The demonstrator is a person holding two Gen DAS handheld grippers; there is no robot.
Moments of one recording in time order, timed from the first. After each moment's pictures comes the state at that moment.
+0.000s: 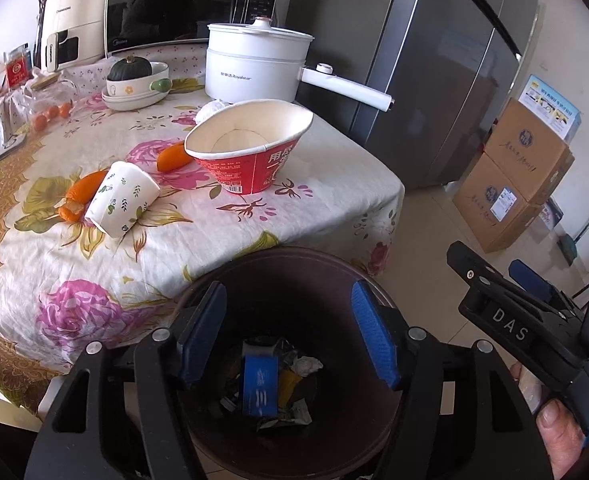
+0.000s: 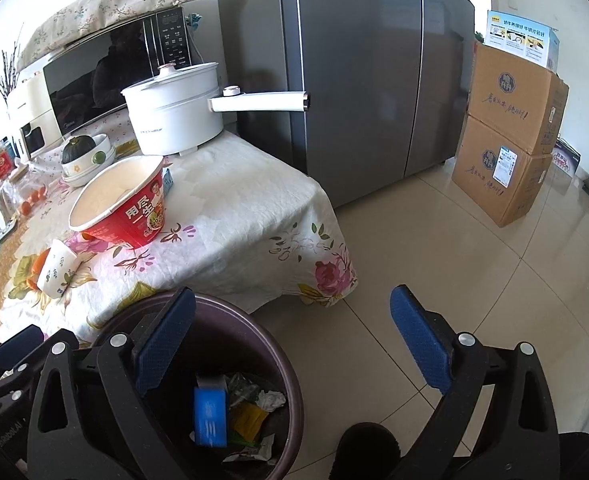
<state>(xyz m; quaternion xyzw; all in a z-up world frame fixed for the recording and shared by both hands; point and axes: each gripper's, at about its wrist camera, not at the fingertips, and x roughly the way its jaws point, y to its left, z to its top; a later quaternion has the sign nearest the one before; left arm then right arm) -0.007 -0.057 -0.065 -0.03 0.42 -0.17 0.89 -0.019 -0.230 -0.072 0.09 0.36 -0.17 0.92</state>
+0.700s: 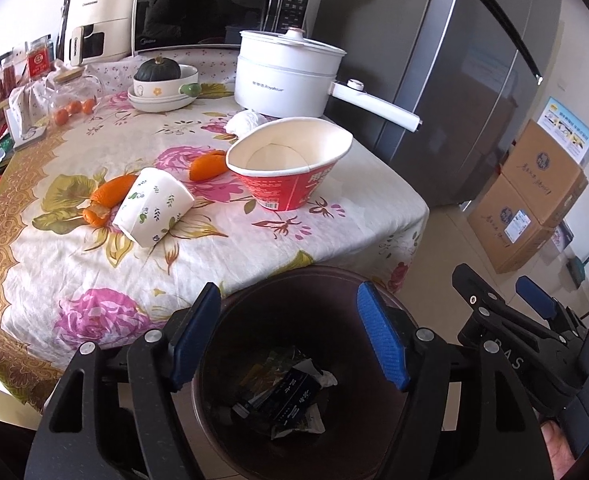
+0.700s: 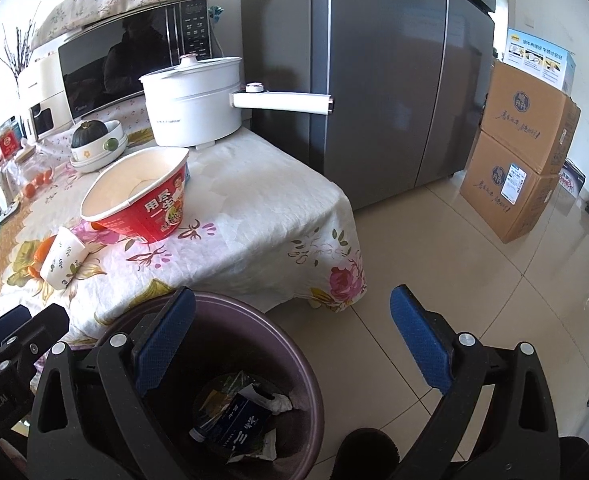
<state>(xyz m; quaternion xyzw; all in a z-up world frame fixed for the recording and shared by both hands) 0.011 -0.027 -0.061 -0.05 0.41 -0.14 0.90 -0.004 -0.201 -0.068 0.05 0.36 -0.15 0.92</state>
